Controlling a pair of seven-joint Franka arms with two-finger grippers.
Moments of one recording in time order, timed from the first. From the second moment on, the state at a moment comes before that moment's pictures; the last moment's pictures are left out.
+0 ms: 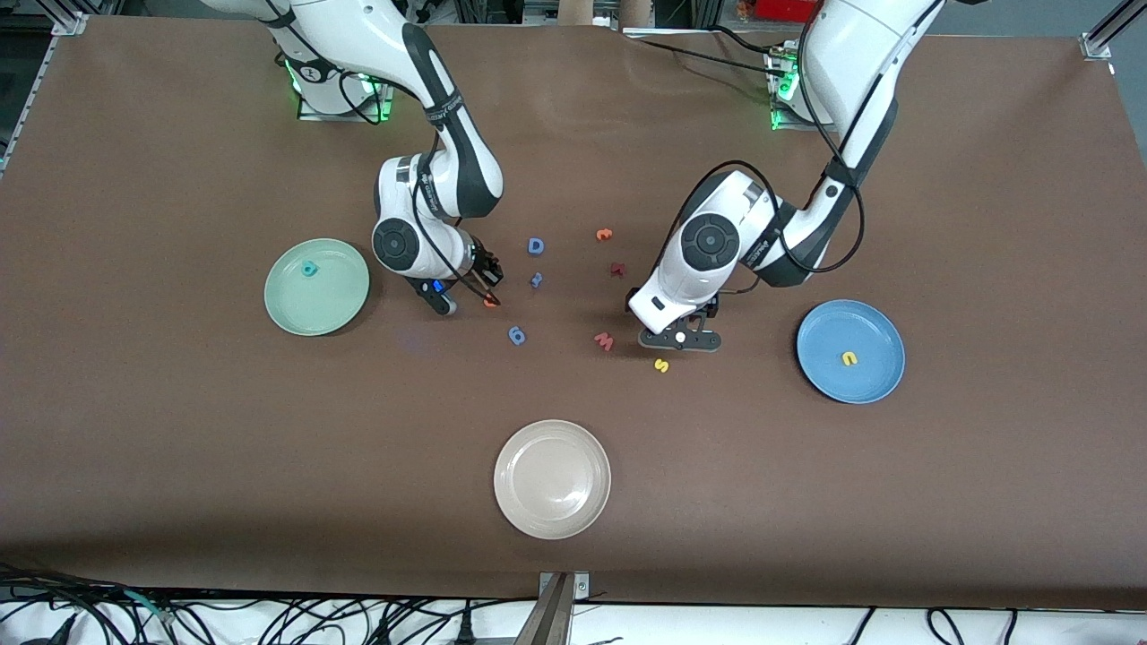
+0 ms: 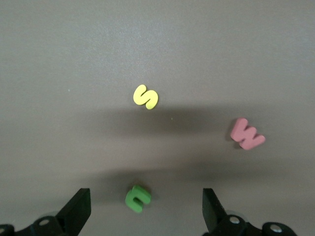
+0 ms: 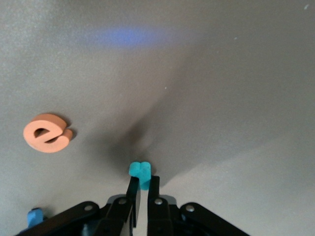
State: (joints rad) left arm -0.33 0.61 -0.26 -1.78 0.09 2.31 -0.58; right arm 0.94 0.57 -0.37 -2.01 0.72 2.21 0.88
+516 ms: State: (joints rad) left arm -0.33 0.64 -0.26 -1.84 0.09 2.41 -0.58; right arm 0.94 0.46 -0.51 -1.99 0.70 2.02 0.86
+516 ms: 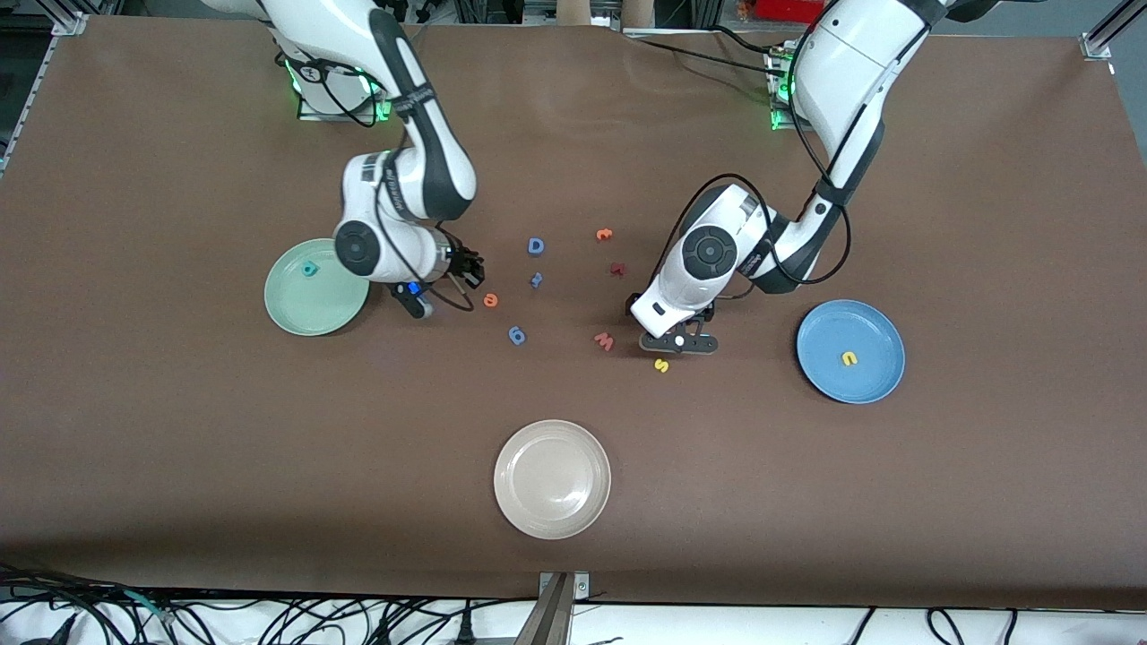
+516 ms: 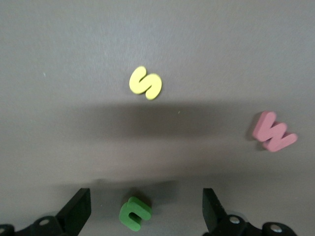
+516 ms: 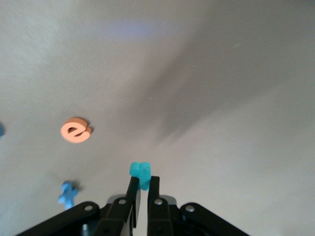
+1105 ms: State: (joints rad) left arm -0.33 0.63 -0.26 -1.92 0.09 2.49 -0.59; right arm 0.89 0.45 -0.87 -1.99 0.57 1.76 0.33
